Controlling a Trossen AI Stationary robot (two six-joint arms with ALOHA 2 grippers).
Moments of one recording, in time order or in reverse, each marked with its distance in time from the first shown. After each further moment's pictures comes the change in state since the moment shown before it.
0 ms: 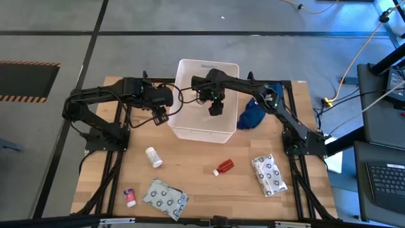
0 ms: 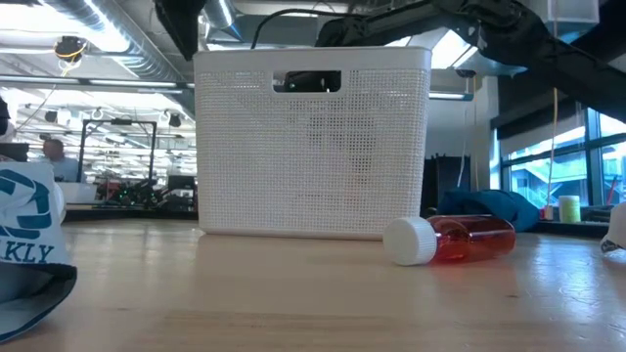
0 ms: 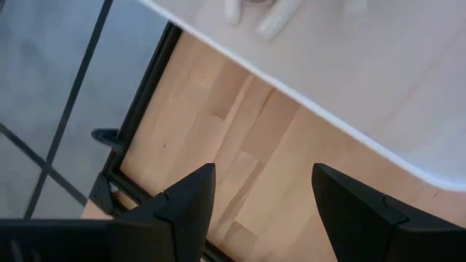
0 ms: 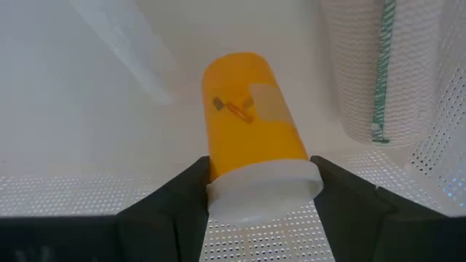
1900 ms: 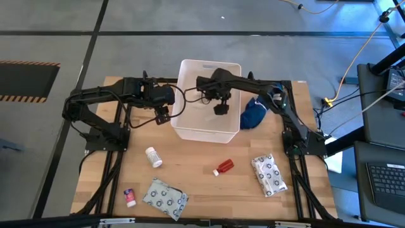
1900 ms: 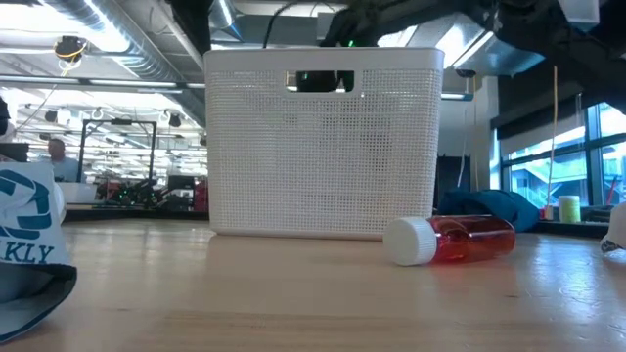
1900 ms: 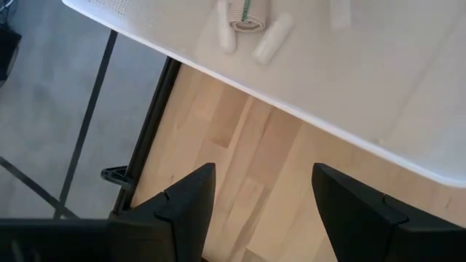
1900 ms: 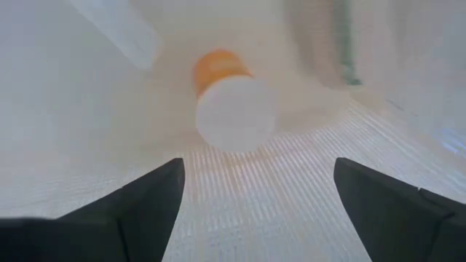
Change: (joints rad) left arm 0.001 0.000 0.000 0.088 -0.014 0.144; right arm 0.006 -0.133 -0.151 -0.007 0.091 0.100
